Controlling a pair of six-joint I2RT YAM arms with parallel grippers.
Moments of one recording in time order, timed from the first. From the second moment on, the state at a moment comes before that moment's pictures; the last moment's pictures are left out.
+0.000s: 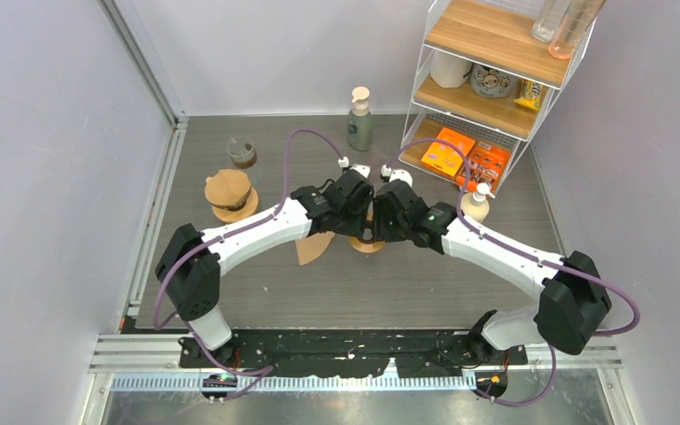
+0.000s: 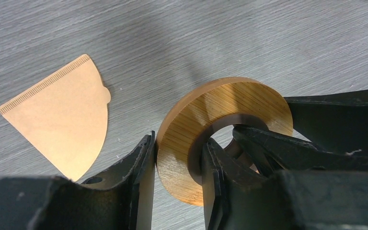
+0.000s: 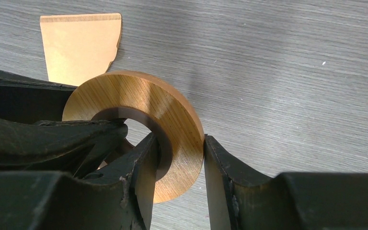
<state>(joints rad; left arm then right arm) -0.90 1.69 1.35 -0.60 -0.18 -0.55 0.76 1.36 0.99 -0.50 0.22 0.56</state>
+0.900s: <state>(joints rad) -0.74 1.64 1.42 -0.69 -0.25 -0.44 0.76 0.88 0.80 -0.32 0.44 0.48</state>
